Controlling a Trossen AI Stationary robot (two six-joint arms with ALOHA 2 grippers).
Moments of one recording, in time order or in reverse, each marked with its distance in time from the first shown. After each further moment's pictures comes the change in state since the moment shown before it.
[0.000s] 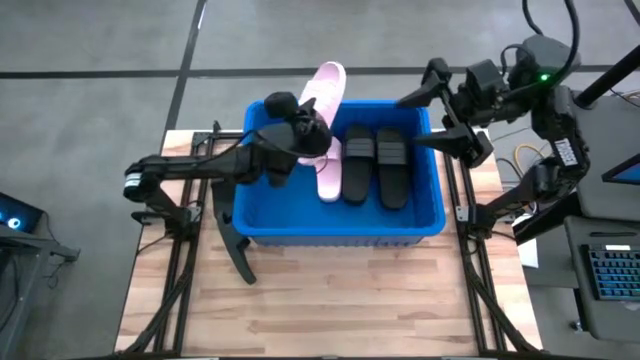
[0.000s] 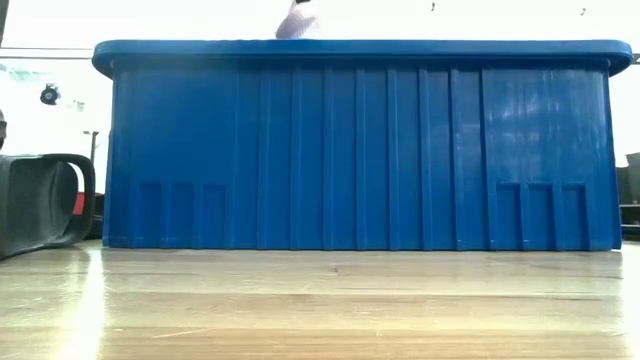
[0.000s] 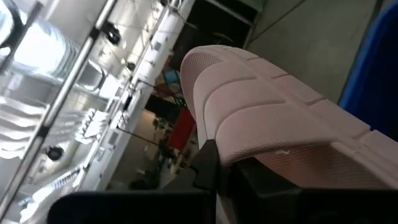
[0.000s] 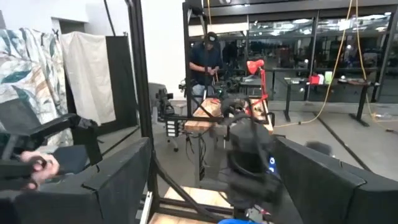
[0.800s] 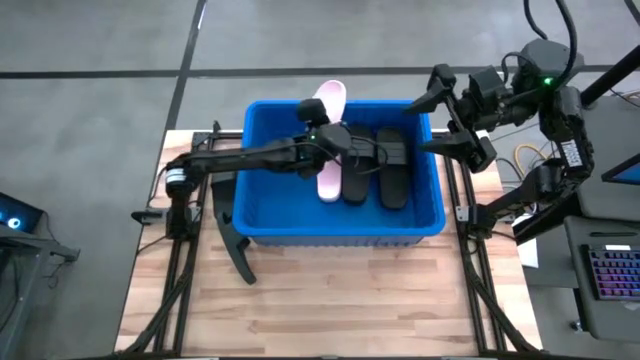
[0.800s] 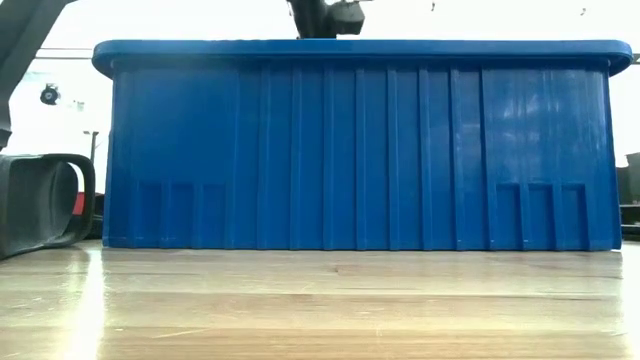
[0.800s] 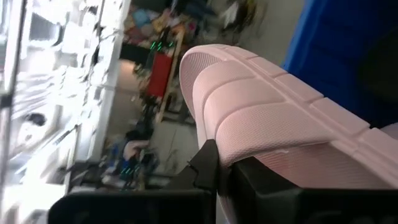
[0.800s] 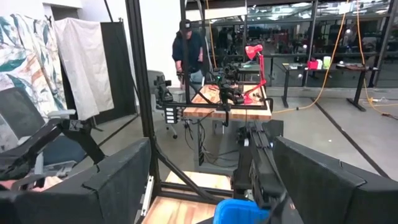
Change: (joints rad) left arm 0.128 0.293 0.169 -0.443 -0.032 -0.392; right arm 0.009 -0.027 -0.002 -0.092 0.021 -0.019
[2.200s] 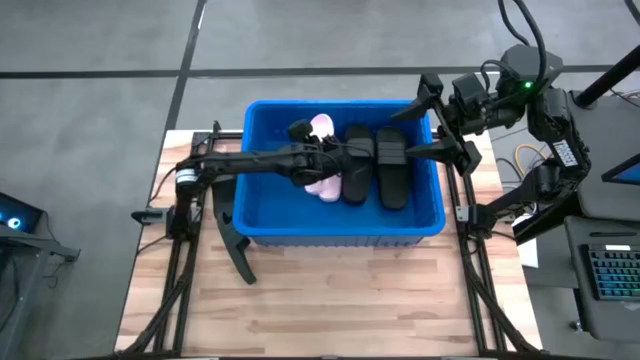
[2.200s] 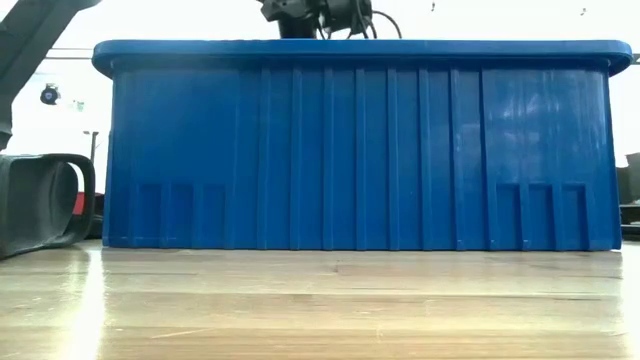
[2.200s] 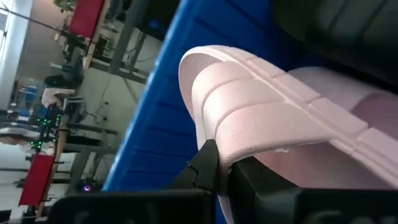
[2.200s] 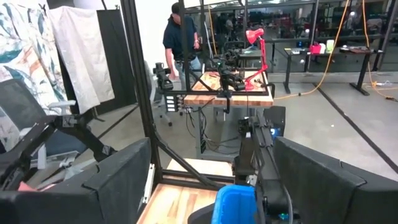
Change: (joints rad) left arm 0.000 0.081 0.004 -0.519 0.175 -0.731; right arm 0.000 0.003 -0.060 0.000 -0.002 0.000
